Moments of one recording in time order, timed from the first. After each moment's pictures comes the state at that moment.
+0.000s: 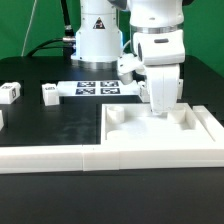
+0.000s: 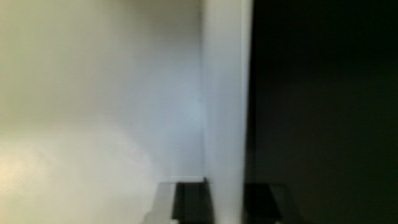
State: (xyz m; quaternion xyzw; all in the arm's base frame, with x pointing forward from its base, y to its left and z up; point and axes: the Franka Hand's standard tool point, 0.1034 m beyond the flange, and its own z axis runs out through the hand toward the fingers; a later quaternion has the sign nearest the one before) arm 0.502 0.084 0.013 -0.73 -0.68 0.01 0.05
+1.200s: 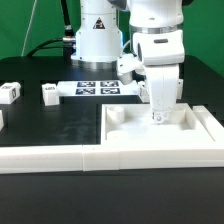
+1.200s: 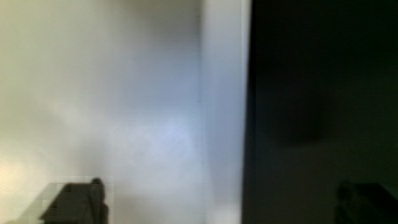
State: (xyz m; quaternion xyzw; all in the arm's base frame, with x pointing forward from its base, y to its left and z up) arm 0.499 0.086 0.024 -0.74 -0.67 0.01 0.05
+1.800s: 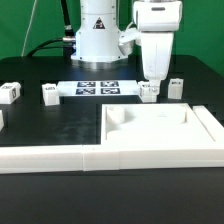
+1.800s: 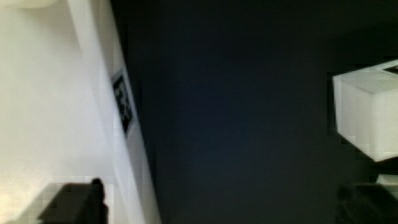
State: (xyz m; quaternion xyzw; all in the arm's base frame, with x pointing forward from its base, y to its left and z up) arm 0.469 0.085 0.055 -0.77 -0.64 0.02 0.03
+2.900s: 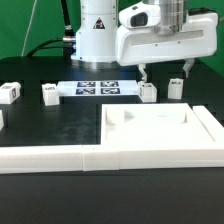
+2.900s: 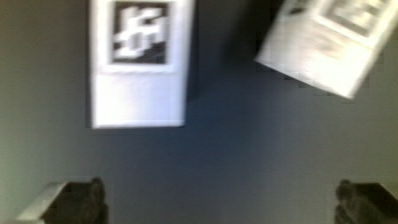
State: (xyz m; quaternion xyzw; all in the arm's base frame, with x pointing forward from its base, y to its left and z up) arm 0.417 0.125 0.049 -1.00 0.02 0.04 0.04
